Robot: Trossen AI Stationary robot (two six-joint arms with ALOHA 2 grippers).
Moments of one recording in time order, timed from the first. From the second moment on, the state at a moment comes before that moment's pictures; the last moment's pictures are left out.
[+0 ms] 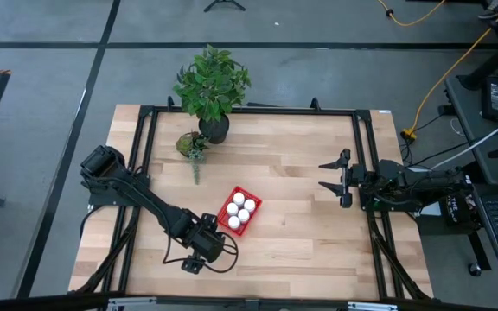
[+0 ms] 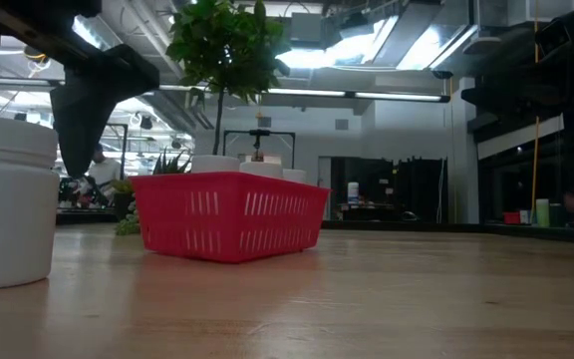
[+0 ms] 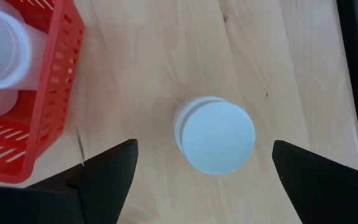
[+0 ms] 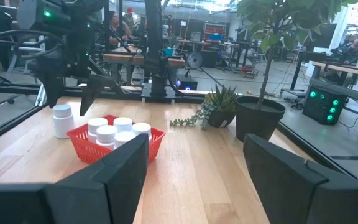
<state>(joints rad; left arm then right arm) -0.57 1.74 1.18 -0.71 -0.01 -0.33 0.05 0.03 0.01 0.05 0.14 -0.09</state>
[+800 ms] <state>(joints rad) -0.57 1.80 1.18 -0.68 -0.03 -0.26 0.05 0.03 0.01 0.05 0.14 -0.09</state>
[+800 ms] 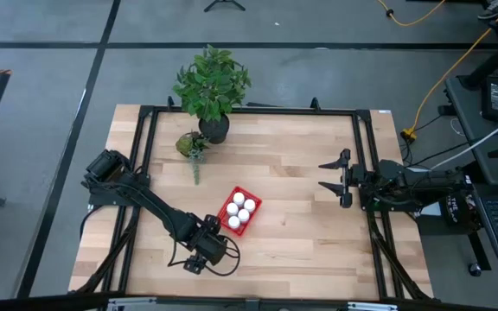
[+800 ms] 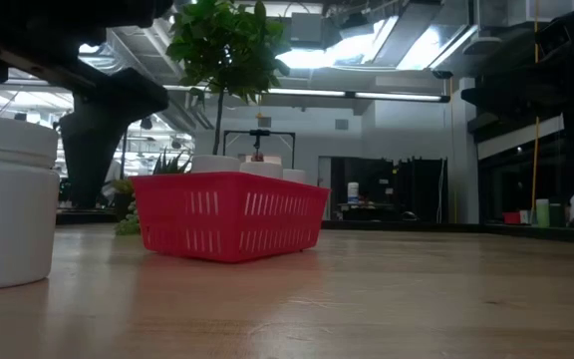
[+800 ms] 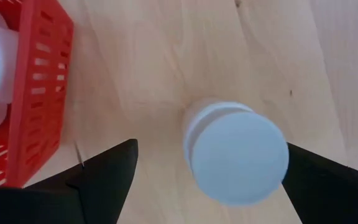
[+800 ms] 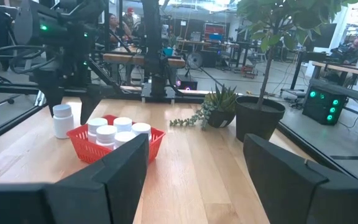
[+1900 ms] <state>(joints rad) -0.57 1.80 1.18 -0.65 -0.03 -0.26 0.05 0.03 0.01 0.05 0.14 -0.09</state>
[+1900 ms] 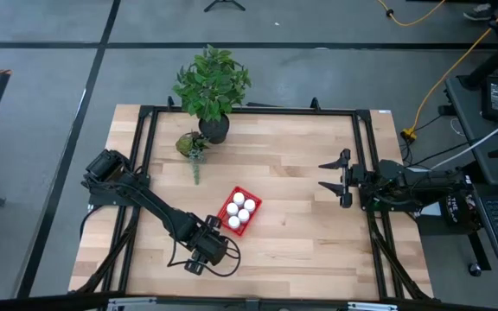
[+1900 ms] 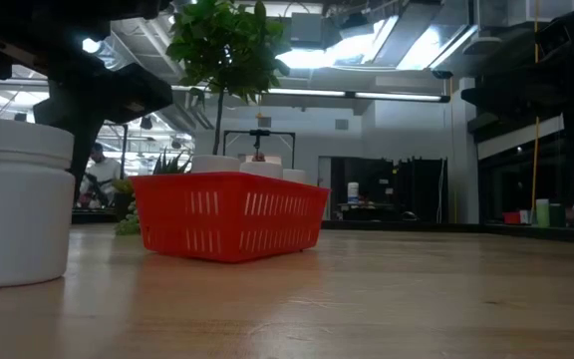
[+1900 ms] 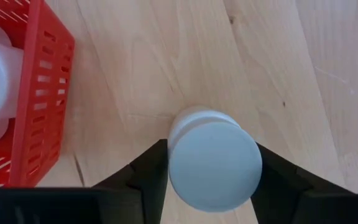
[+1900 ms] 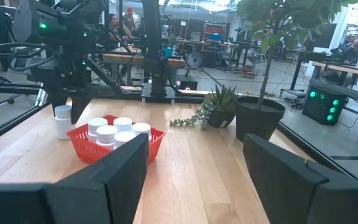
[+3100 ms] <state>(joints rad) -0.51 1.75 1.39 -1.03 -0.32 -0.10 0.05 0.03 0.01 0.05 0.14 -0.09</state>
